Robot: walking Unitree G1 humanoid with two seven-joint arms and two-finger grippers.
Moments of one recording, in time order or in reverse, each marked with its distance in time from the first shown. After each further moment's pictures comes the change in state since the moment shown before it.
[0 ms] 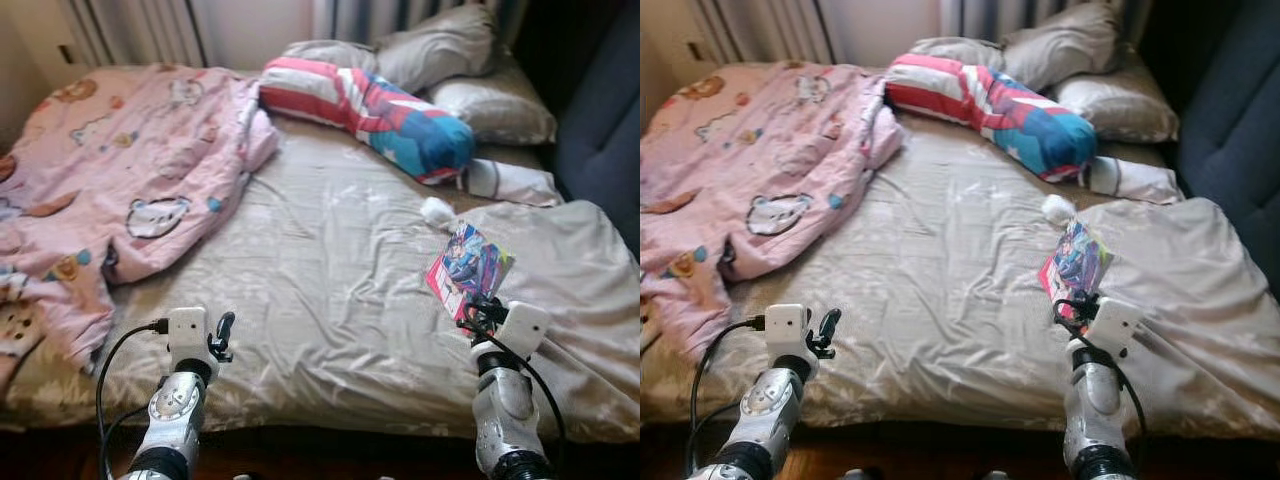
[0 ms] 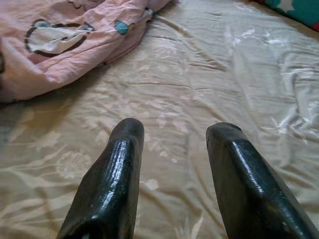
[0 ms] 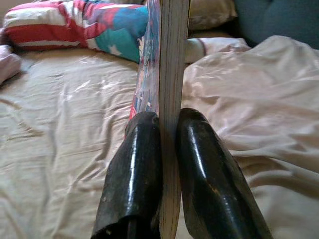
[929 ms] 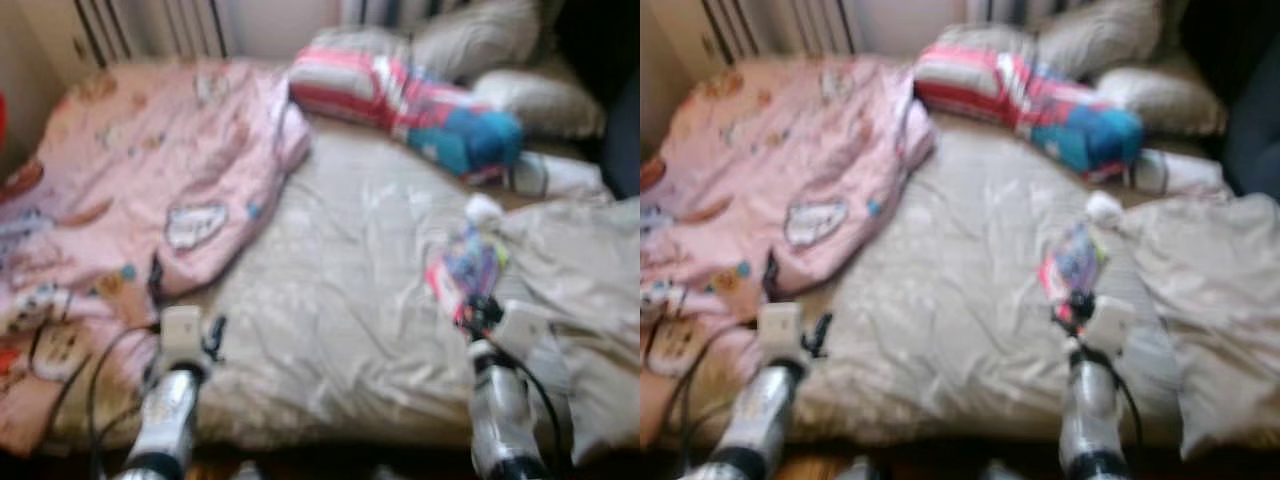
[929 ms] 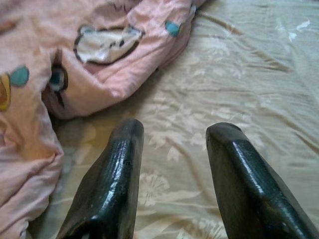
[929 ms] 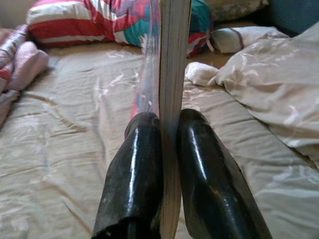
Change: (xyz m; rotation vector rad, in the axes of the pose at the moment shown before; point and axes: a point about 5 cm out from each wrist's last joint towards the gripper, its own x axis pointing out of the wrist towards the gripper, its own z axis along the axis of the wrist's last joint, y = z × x) left arm -0.001 0.011 0.000 0.027 0.009 0.033; right arm -0.002 0.006 0.001 0.015 -0.016 0.014
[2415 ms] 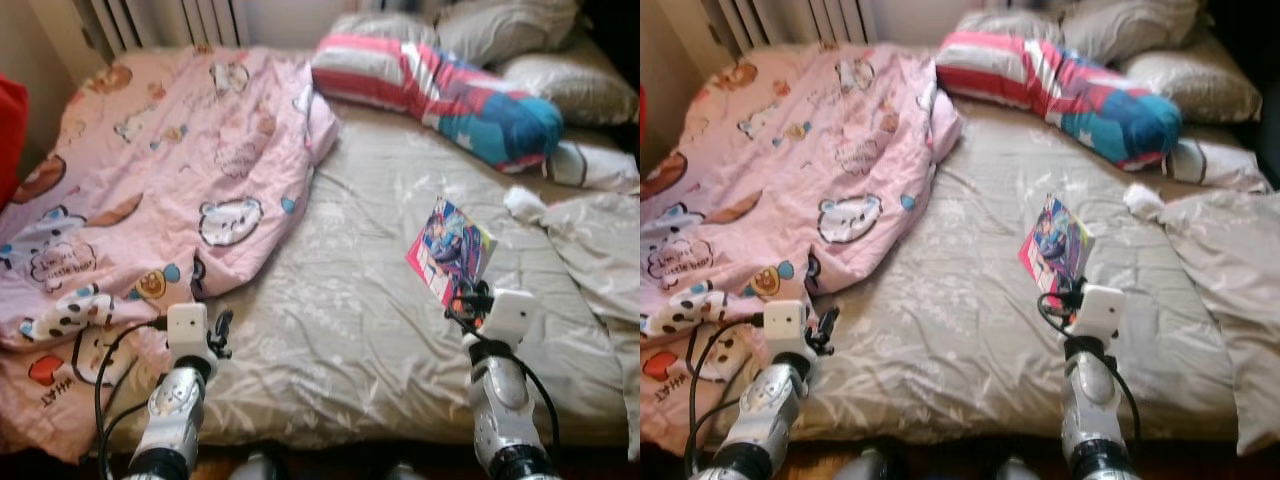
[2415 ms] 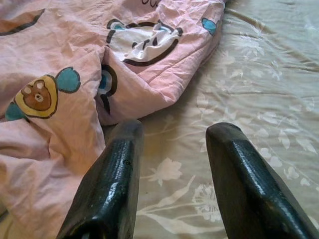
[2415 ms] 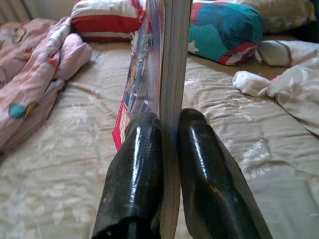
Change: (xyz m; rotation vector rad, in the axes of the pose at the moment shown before) left arm 0.001 -0.011 0.003 -0.027 -0.005 -0.019; right arm 0.006 0.007 0.012 -0.056 -0.045 0.070
